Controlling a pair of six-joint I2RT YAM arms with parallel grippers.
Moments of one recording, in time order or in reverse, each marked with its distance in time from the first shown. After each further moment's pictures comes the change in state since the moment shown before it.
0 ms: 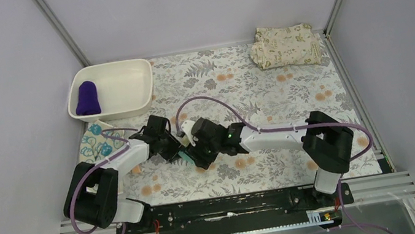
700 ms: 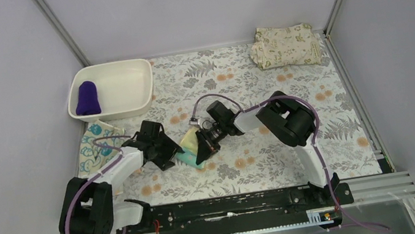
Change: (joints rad) left arm 0.047 -0.144 -0.064 -0.086 -0.010 -0.011; right arm -0.296 0.425 0.011 0.404 -0.906 0.383
